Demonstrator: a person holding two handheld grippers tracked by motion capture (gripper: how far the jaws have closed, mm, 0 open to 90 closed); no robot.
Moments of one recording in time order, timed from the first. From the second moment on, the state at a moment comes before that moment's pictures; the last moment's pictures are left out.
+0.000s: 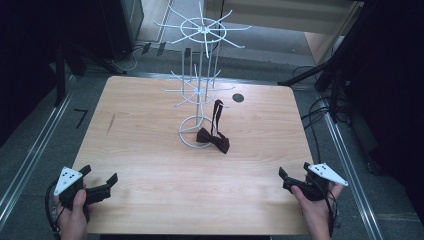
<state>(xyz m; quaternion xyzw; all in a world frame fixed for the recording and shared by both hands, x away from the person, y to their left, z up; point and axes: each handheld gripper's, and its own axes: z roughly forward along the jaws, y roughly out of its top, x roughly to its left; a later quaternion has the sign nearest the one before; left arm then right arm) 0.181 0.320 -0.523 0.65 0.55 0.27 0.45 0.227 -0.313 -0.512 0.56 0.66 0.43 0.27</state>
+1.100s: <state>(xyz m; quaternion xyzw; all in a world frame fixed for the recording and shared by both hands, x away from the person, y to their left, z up) 0.181 0.320 -0.523 0.65 0.55 0.27 0.45 0.191 -0.378 -0.543 0.61 0.61 0.42 0.28</state>
